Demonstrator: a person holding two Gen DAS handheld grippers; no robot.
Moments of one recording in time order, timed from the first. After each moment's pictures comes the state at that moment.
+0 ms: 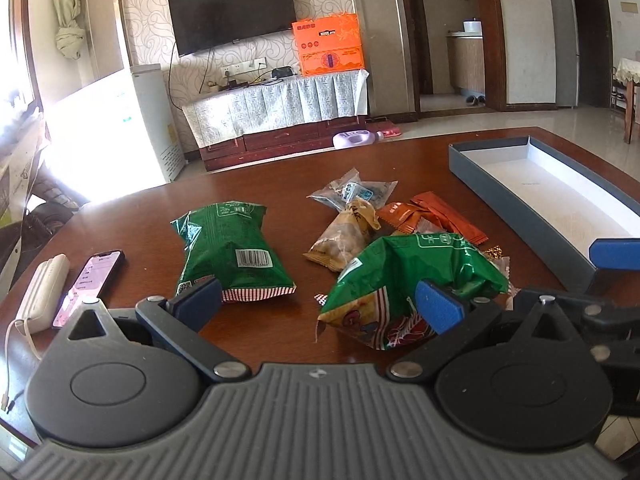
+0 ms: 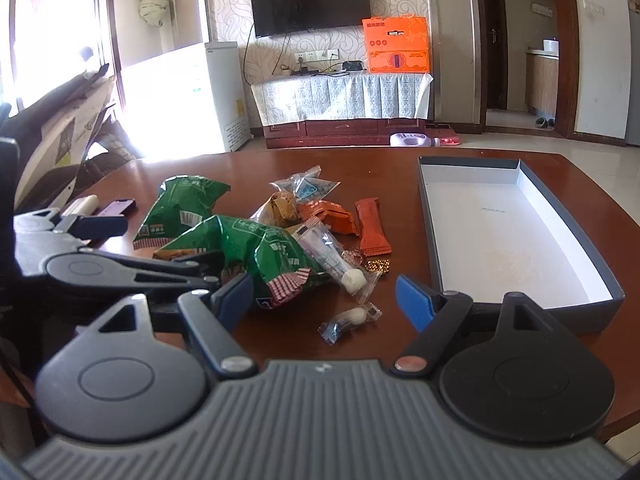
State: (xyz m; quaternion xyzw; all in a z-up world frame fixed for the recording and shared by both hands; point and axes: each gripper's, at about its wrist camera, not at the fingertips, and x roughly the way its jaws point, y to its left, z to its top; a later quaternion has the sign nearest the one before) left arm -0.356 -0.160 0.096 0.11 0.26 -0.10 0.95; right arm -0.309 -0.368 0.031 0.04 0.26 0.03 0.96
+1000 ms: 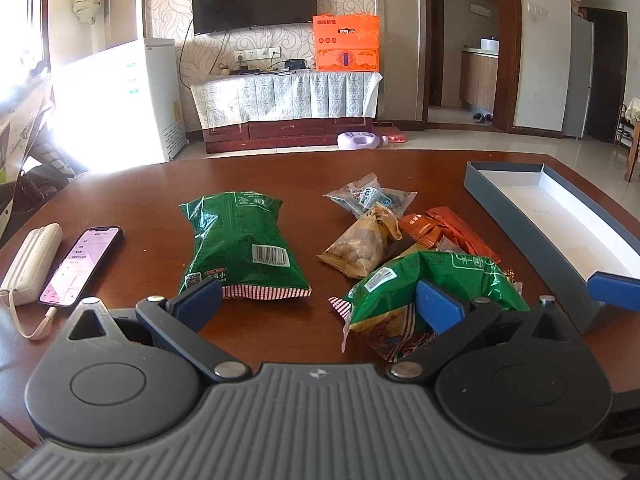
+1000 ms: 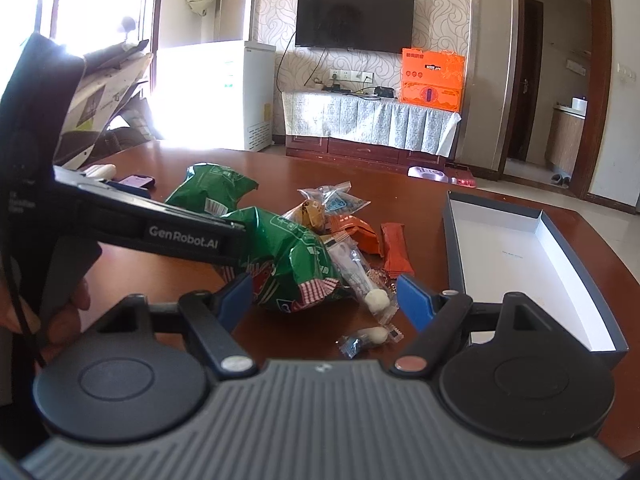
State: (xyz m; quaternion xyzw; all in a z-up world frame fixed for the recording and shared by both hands) left arm -0.319 -0.135 0.073 0.05 0.27 -0.09 0.96; right arm -0.314 -0.340 0.027 -0.04 0.23 0.06 0.97
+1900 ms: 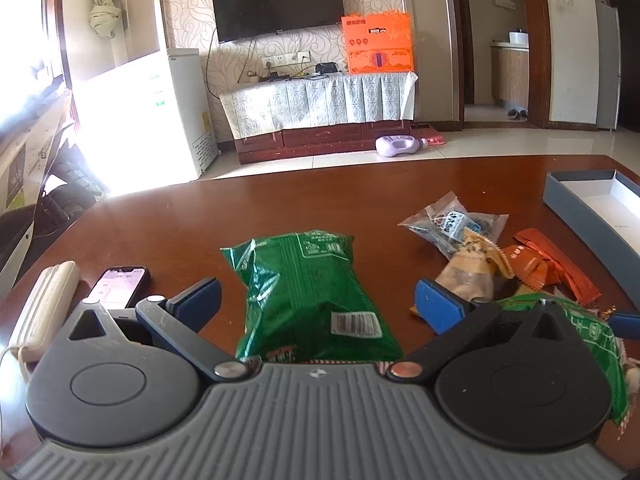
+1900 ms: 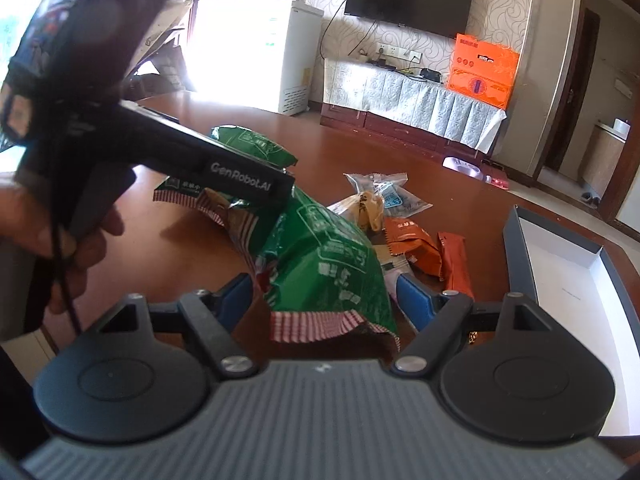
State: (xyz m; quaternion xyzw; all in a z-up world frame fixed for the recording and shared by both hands) left arm -0.229 -0.115 0.060 0.08 0.26 -0.04 0.96; right arm -0.246 -0.299 0.012 -0.11 0.27 0.11 0.95
